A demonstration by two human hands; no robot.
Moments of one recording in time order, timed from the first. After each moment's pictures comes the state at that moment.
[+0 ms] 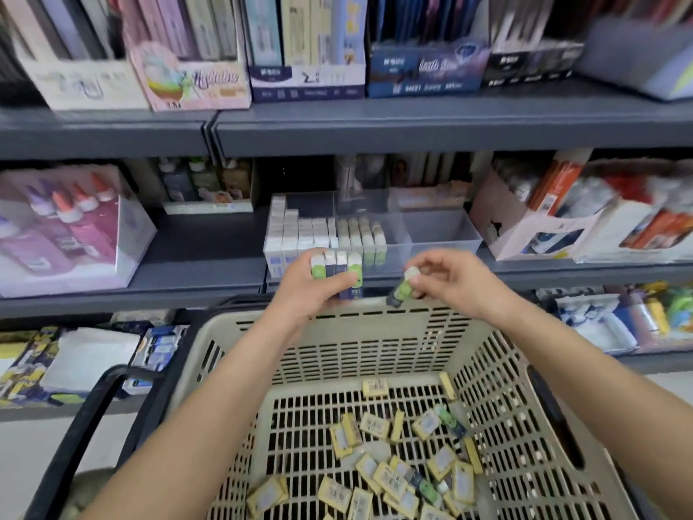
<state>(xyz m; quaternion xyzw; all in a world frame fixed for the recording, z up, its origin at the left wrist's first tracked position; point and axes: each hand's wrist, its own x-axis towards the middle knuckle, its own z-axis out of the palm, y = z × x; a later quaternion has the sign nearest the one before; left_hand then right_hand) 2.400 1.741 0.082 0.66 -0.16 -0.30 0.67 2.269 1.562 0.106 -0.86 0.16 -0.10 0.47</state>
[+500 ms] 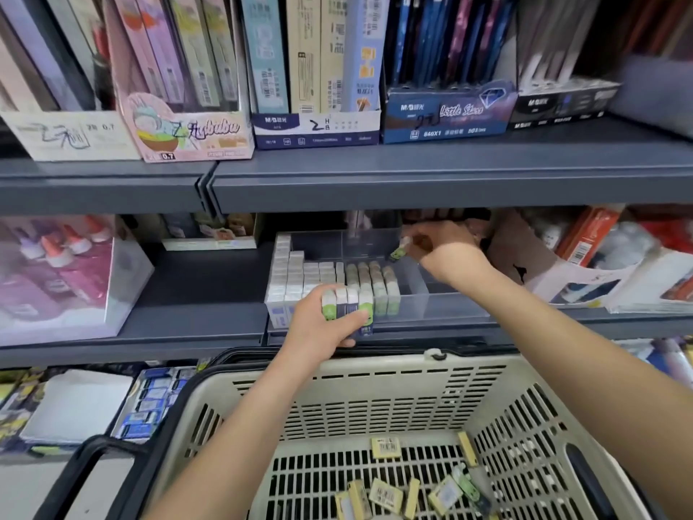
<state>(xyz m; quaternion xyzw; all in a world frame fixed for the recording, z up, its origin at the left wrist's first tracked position) 2.429 1.717 0.072 0.70 -0.18 -0.26 0.64 2.381 1.517 0.140 -0.95 0.23 -0.14 0.18</state>
